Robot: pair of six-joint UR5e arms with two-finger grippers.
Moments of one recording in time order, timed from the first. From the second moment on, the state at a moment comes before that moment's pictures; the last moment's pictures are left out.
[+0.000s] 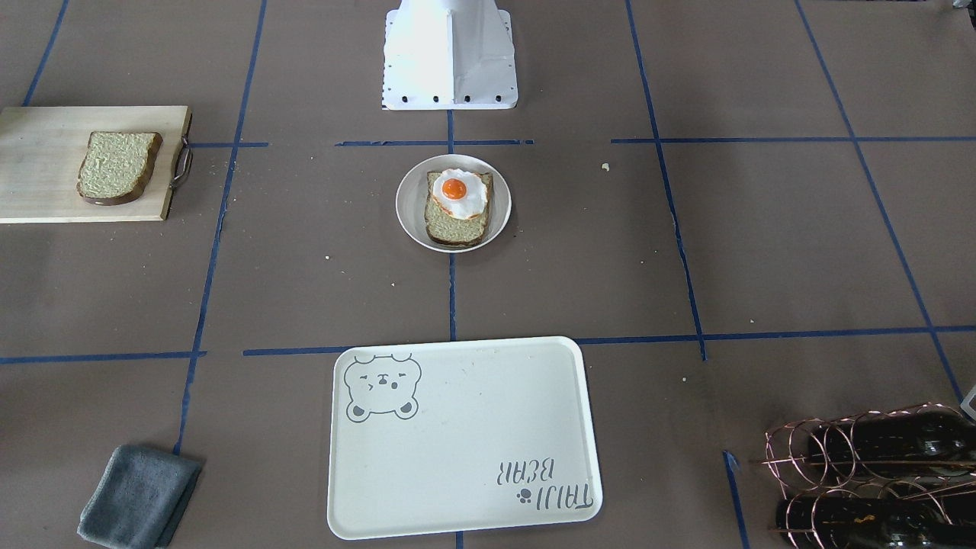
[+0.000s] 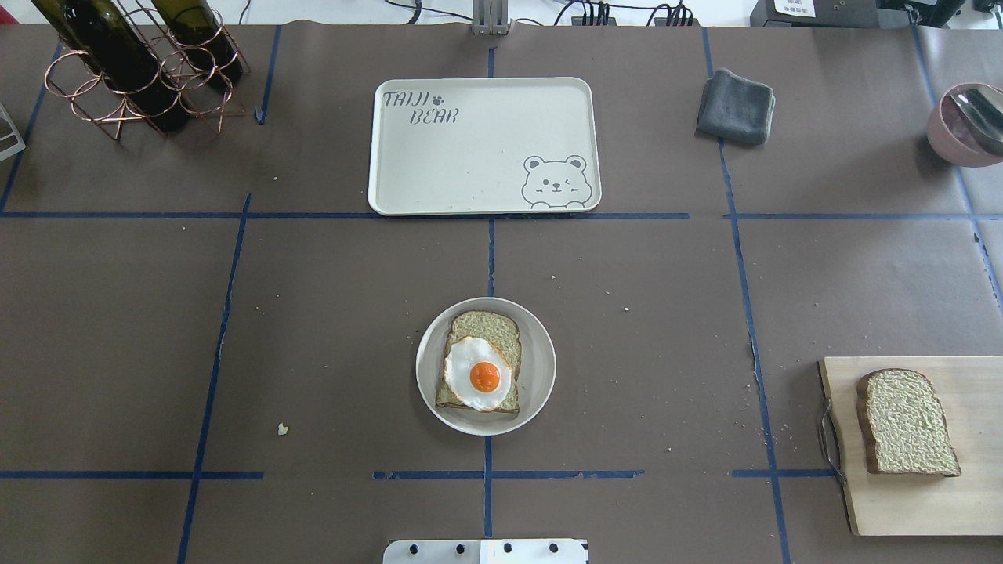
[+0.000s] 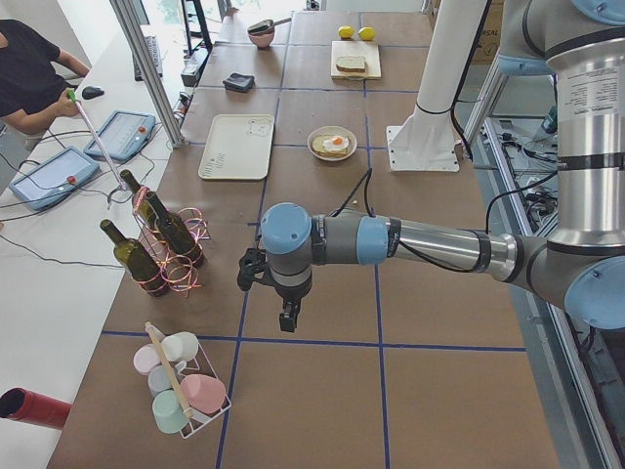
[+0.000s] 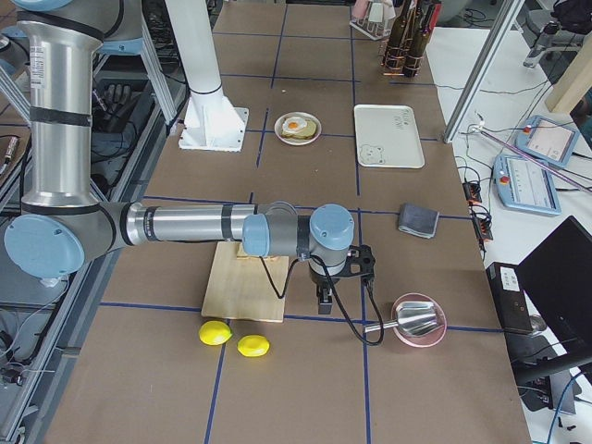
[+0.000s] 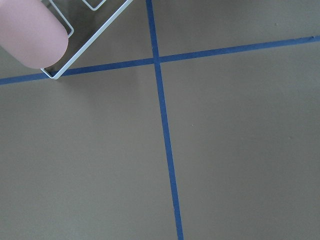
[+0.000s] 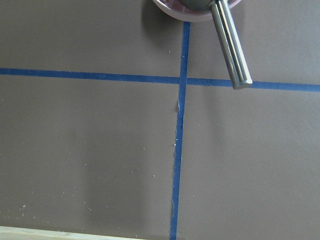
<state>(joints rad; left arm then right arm) -1.60 -1.45 -1.85 -1.40 -2.38 0.18 1.56 -1.66 1.72 -1.60 2.38 -0.02</state>
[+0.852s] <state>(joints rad) -1.60 -1.45 -1.88 -1.44 -2.40 0.18 1.48 -1.80 1.74 -1.32 2.59 0.07</state>
